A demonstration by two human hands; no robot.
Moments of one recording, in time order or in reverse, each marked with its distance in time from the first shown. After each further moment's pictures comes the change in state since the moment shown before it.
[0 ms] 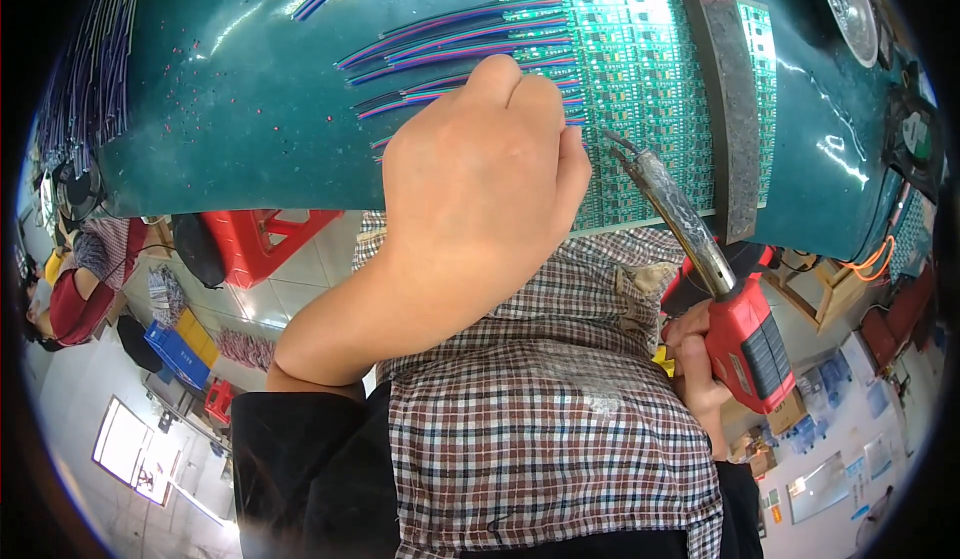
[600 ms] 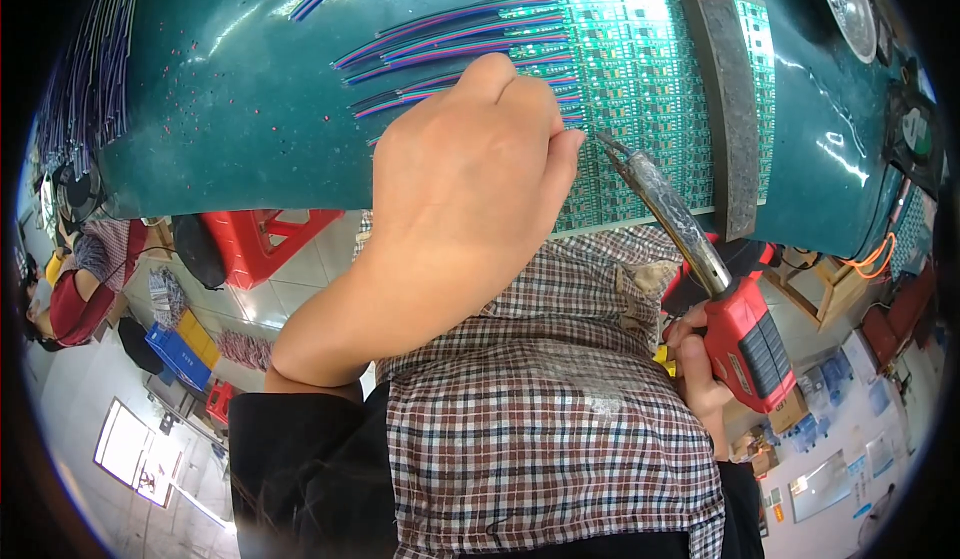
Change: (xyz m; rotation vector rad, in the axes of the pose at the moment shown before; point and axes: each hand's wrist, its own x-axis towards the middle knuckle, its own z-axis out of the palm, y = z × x) left_hand 0.000 -0.002 -0.008 -0.039 -0.073 -0.028; right_hand -0.012 0.012 -0.009 -0.131 -0.026 0.026
